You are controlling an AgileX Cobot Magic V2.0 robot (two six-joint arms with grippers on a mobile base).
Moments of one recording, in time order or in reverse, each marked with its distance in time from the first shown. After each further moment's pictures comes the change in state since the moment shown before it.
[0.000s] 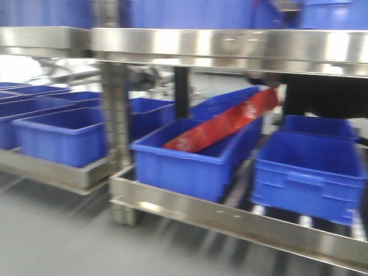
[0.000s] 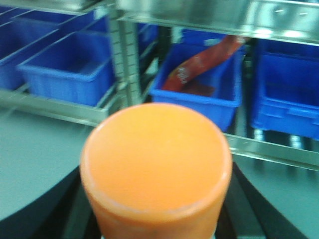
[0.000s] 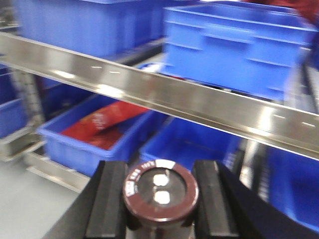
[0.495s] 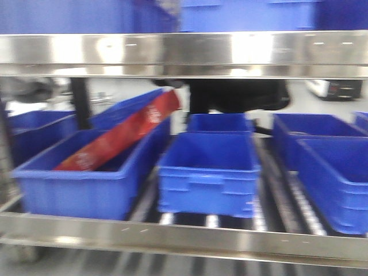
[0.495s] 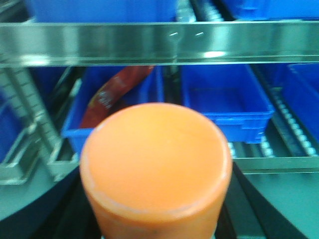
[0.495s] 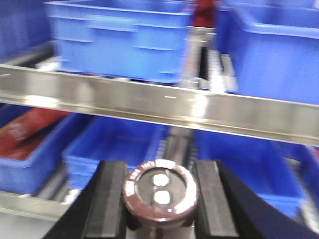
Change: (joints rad) left arm 0.000 0.000 0.000 0.000 0.000 0.000; right arm 0.000 0.000 0.000 0.000 0.000 0.000
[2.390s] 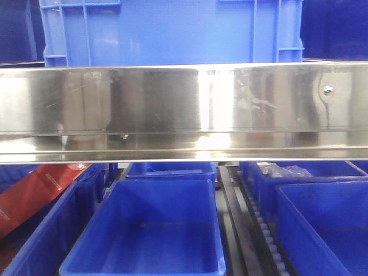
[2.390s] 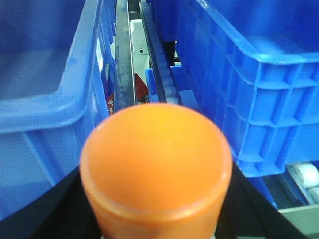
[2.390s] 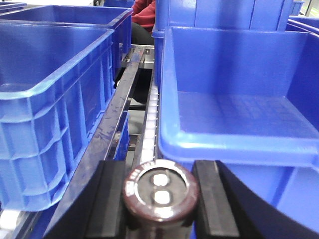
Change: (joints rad) left arm 0.000 0.000 0.000 -0.002 0.000 0.000; right arm 0.000 0.000 0.000 -0.002 0.000 0.000
